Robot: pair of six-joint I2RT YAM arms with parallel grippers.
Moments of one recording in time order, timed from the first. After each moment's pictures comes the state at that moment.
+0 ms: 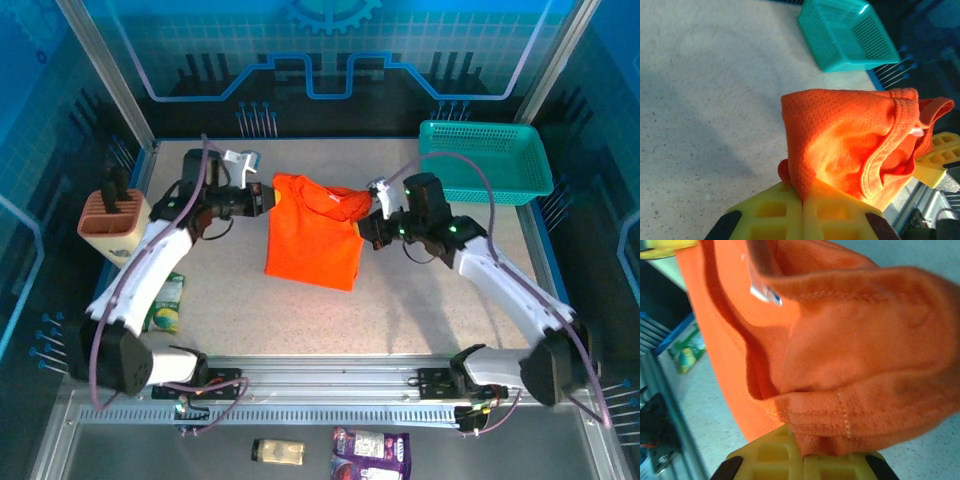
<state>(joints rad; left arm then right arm) -0.18 1.37 1.21 -0.49 0.61 -0.32 0.44 1.31 1.07 -0.45 -0.46 0.12</state>
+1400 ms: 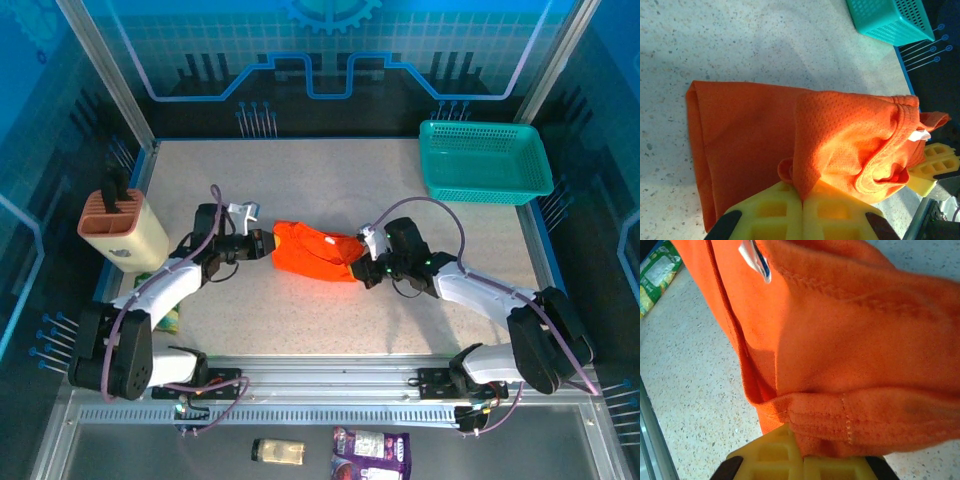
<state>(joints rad) -0.15 1.31 0.65 -0.03 0.66 -0.41 0.54 1.34 0.68 -0.12 -0.42 0.16</state>
